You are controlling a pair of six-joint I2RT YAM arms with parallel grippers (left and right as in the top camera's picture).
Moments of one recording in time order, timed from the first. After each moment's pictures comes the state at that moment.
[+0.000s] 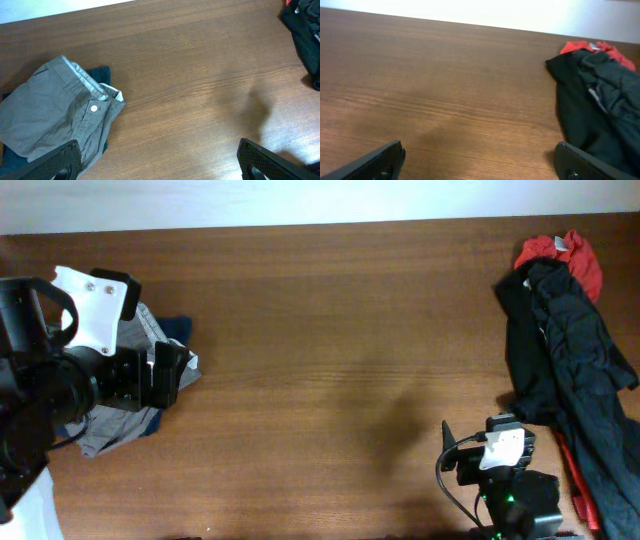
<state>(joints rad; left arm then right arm) 0.07 1.38 2.19 -1.69 0.27 0.21 0.09 0.02 0.25 -0.57 0.01 -0.06</state>
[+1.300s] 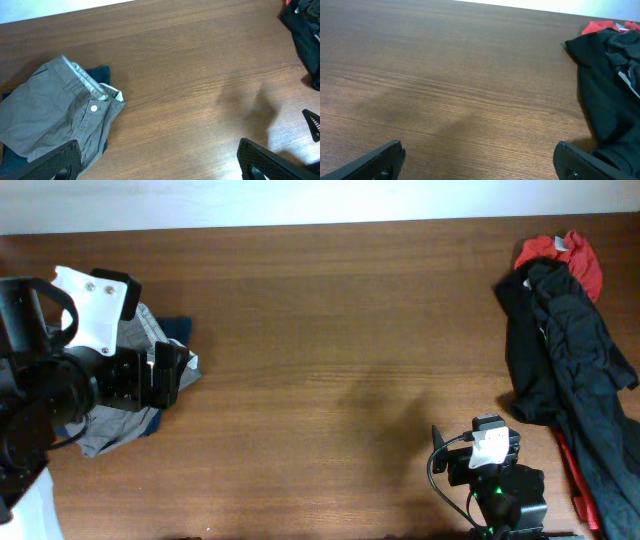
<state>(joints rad) 0.07 1.38 2.19 -1.69 0.27 0.21 0.09 0.02 0.15 -0.53 -0.03 -0.07</state>
